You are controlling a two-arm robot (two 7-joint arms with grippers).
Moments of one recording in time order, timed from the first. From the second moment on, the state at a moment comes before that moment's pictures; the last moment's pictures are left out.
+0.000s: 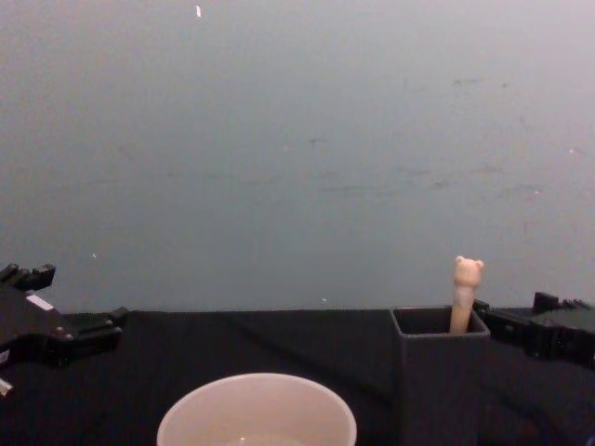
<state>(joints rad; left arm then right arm) -0.20 0.60 0.45 -1.41 -0.25 -0.12 0.03 0.19 0.33 -0.29 -1.37 0.43 -0.01 0.27</state>
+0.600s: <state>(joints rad) -0.20 0.60 0.45 -1.41 -0.25 -0.12 0.03 0.19 0.31 -0.25 -1.36 0.38 0.00 0.28</state>
